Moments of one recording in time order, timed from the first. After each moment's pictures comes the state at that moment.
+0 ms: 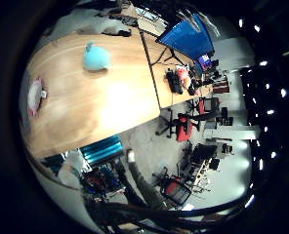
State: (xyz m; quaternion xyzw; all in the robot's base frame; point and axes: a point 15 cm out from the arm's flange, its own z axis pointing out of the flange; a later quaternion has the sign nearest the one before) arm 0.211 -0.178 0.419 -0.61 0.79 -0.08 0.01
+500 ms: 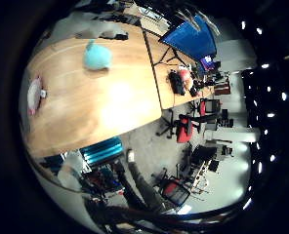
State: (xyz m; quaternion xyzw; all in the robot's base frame) arm 0.235 -0.196 0.408 -0.61 0.79 -0.07 0.00
